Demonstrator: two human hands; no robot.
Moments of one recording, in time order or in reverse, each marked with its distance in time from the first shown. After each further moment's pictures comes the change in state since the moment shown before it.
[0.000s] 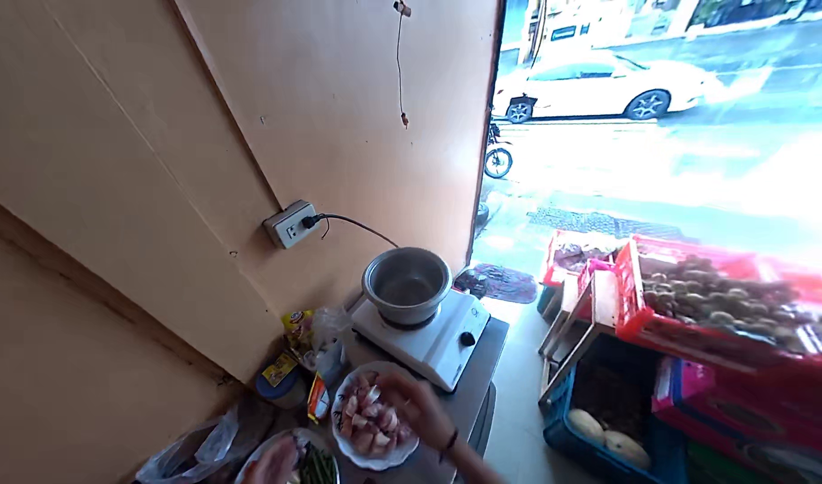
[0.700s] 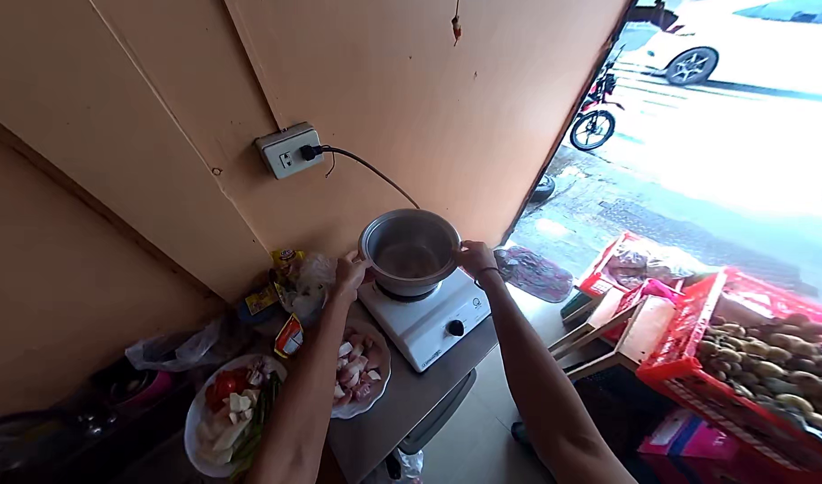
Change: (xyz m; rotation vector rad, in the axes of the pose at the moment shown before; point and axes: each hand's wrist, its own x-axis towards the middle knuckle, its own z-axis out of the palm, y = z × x) left_hand 0.248 0.099 0.245 -0.249 0.007 -0.390; right_hand 0.211 0.117 -0.238 -0.569 0.088 0.493
